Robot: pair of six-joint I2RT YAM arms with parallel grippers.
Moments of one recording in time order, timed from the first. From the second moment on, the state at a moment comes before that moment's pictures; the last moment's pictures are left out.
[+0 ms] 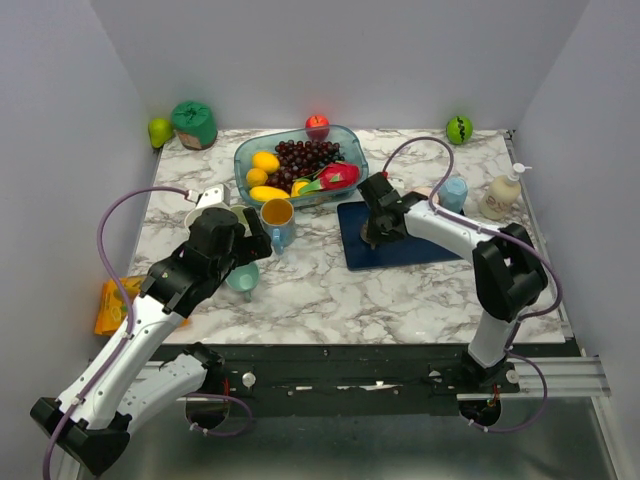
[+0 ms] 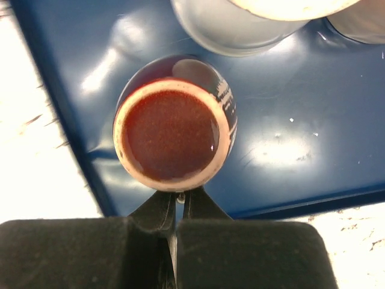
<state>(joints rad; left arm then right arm) -0.54 0.83 0.96 -0.74 -0.31 -0.64 0.60 1.82 1.28 -0.58 0.29 0.66</state>
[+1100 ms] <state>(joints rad) -0.54 0.87 0.92 0.16 0.38 -0.82 0.62 1.20 1.23 0.10 -0.47 0.85</state>
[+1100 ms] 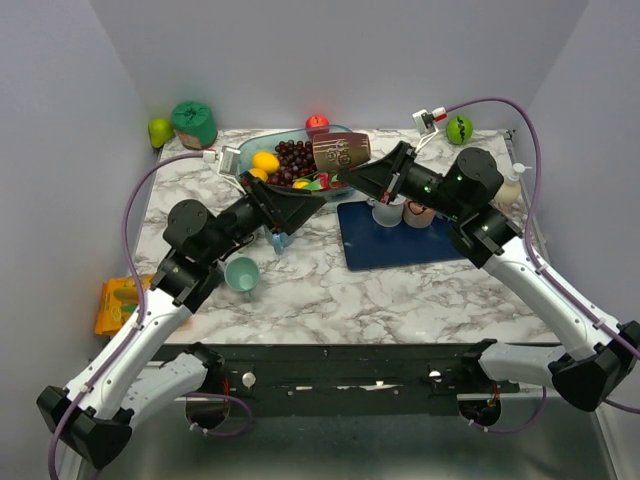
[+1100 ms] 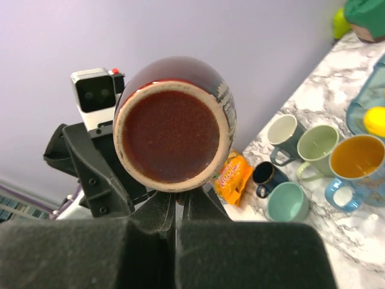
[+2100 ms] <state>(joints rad) -0.57 1.05 1.02 0.43 0.45 -0.97 0.65 1.18 1.23 0.22 -0.50 0.89</state>
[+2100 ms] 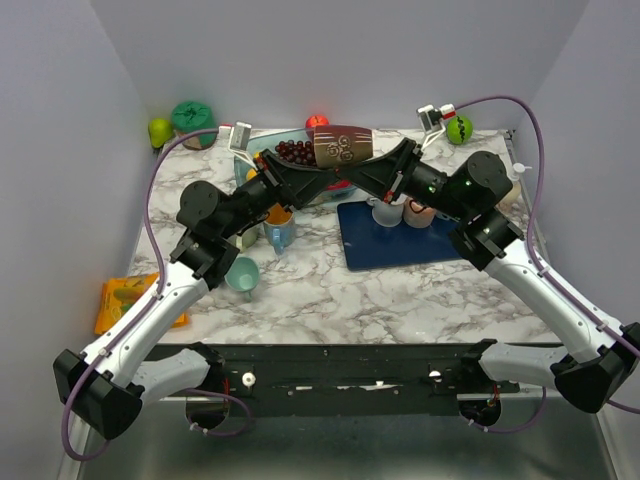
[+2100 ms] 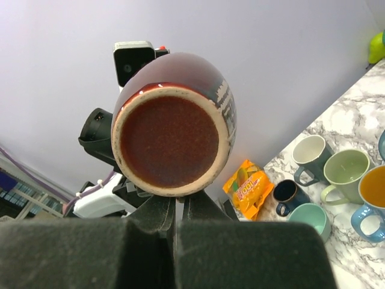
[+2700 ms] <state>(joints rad) -0.58 1.02 1.04 0.24 0.37 -0.86 0.68 1.17 1.18 0.10 -0.36 0.83</state>
